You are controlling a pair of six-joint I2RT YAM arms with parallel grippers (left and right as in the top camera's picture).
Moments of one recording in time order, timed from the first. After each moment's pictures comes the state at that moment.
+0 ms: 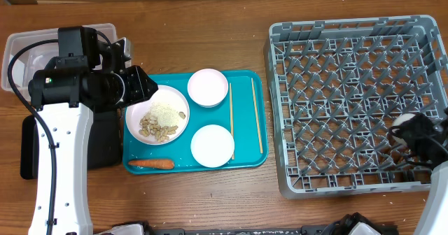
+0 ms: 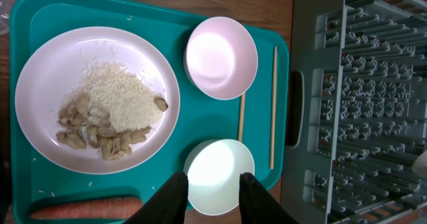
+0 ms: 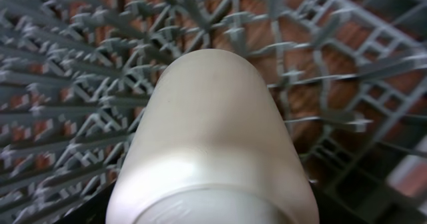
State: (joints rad) left arm 0.09 1.45 1.52 -1.22 0.45 -0.20; right arm -0.65 1.15 0.97 -0.91 -0.09 0.26
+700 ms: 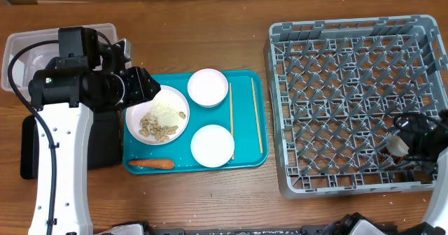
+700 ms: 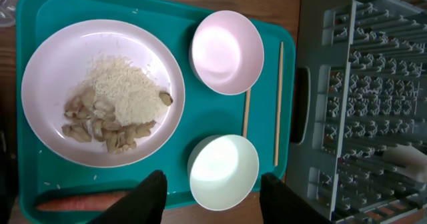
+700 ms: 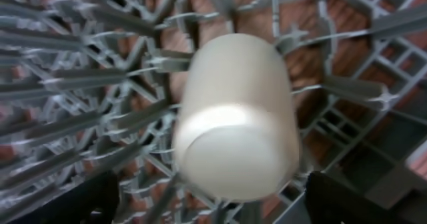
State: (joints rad) left arm 0.09 1.45 1.52 -1.23 0.43 -0.20; right arm -0.65 1.29 1.01 -0.99 -0.10 0.28
